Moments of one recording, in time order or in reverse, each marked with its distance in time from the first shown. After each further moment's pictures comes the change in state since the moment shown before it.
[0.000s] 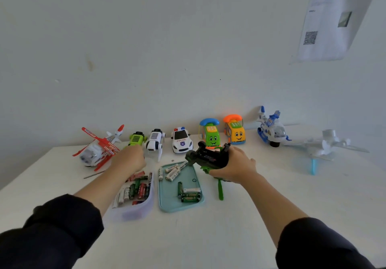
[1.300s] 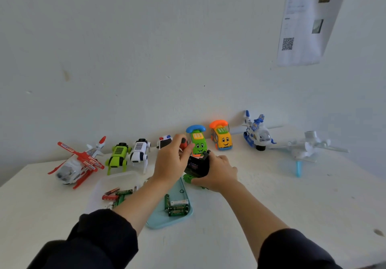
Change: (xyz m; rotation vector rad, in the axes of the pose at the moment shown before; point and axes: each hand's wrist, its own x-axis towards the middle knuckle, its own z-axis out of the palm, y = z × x) left_hand -0.018 0.124 0.013 -0.839 0.737 0.676; right_hand -0.003 -0.016 0.003 0.012 0.009 0.027
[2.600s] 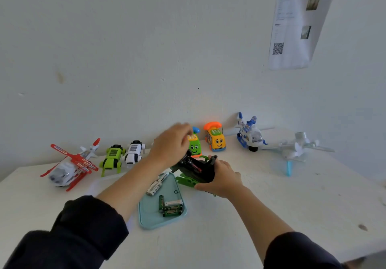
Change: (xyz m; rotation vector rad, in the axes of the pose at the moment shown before) left_hand 0.043 0.032 -0.019 0.201 -0.353 0.023; right_hand -0.014 0.026 -0.009 -0.021 -0.050 0.027
